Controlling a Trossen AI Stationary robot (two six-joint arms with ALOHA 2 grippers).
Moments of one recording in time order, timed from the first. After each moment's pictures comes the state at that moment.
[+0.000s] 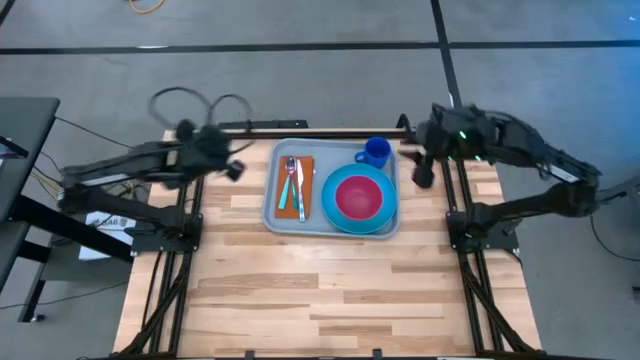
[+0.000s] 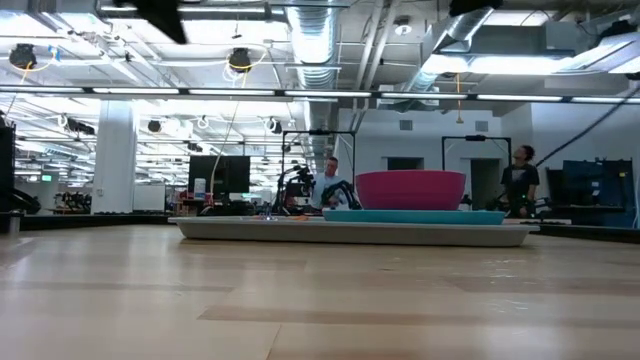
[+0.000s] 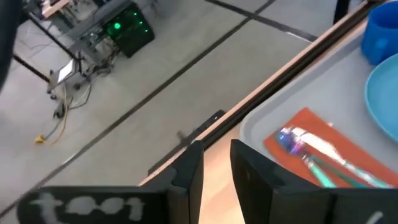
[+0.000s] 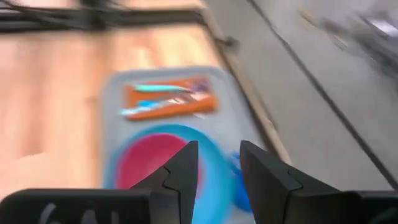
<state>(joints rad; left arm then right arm) 0.13 1.08 1.30 -1.12 -0.86 -0.37 -0.27 1.09 1.47 -1.04 0.15 -0.12</state>
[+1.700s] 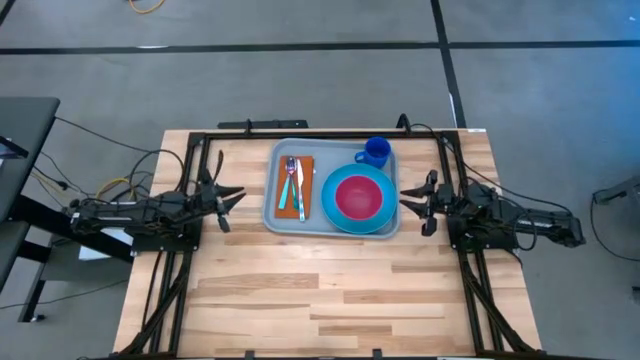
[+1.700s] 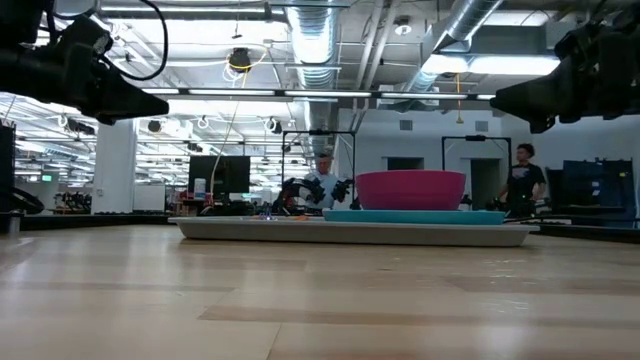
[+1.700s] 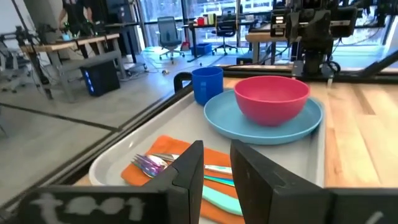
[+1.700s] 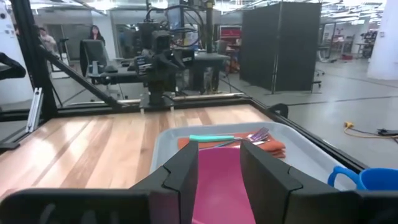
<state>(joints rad) -0.03 0.02 0.08 -0.15 -0.47 0.04 -0.15 0.01 0.01 0.02 0.00 -0.02</state>
